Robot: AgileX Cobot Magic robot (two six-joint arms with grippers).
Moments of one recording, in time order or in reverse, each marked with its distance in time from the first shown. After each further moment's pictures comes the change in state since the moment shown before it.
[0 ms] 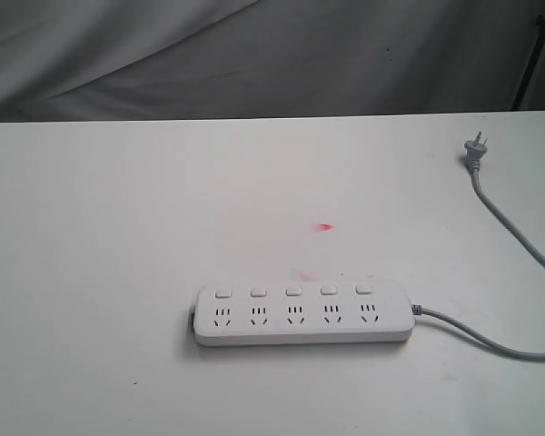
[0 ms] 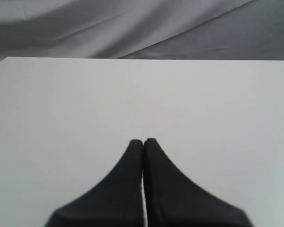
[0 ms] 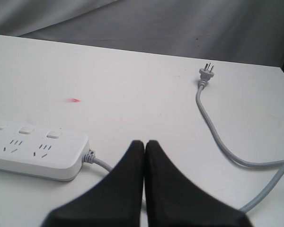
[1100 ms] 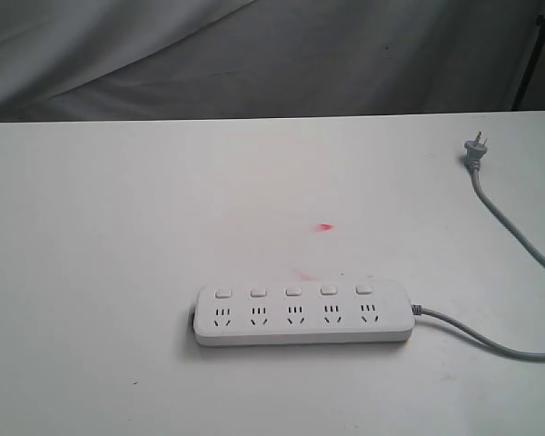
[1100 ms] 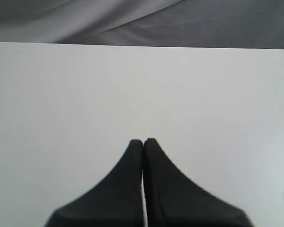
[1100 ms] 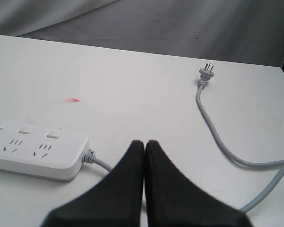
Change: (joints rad) left arm 0.000 0.425 -0.521 -0.008 0.324 0.000; right arm 0.000 0.000 0.000 0.000 0.000 0.000
